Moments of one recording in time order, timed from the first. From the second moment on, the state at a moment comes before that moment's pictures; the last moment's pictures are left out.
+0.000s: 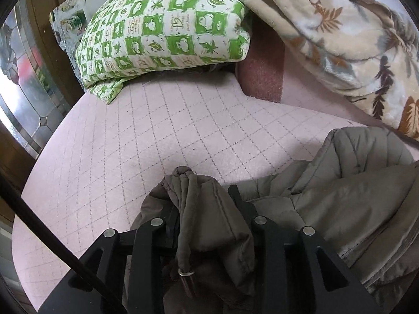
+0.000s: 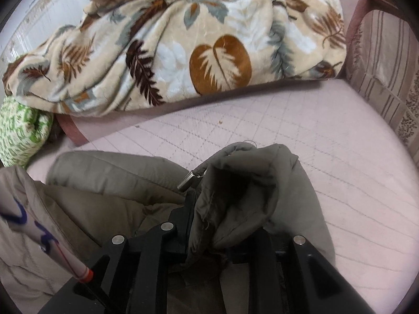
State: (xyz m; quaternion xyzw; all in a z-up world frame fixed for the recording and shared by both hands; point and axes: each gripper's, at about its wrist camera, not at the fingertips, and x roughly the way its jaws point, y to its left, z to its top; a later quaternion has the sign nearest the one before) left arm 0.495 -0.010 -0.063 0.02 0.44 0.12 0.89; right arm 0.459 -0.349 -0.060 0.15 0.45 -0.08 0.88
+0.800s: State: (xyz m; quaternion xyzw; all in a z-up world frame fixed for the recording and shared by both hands) left arm 0.485 0.023 -0.019 -0.09 0.46 0.08 0.88; right arm 0.478 -0.348 -0.083 0.16 0.44 -0.08 0.88
